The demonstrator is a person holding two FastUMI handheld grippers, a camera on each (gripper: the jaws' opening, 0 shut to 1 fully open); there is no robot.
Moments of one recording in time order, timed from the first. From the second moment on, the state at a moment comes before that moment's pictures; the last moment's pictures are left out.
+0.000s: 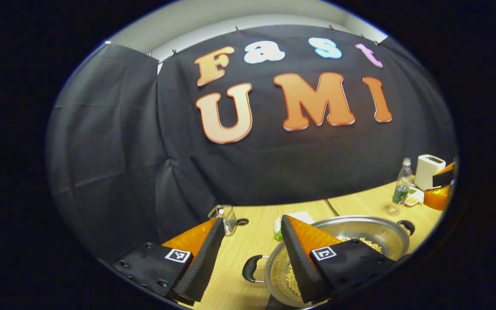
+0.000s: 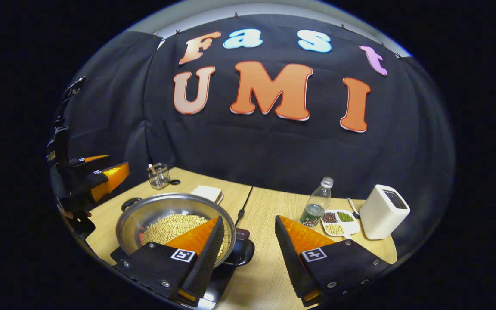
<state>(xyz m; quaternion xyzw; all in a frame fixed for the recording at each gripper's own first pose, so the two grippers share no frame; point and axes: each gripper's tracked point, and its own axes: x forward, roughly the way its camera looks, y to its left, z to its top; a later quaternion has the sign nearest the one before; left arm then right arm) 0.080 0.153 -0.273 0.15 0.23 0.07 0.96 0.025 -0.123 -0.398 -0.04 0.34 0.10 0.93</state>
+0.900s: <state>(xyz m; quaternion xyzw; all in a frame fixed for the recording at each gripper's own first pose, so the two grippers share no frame) 0.032 0.022 -0.023 0.07 0.05 0.02 1.00 0.024 -0.269 -0.163 -0.08 0.10 0.02 0.99</state>
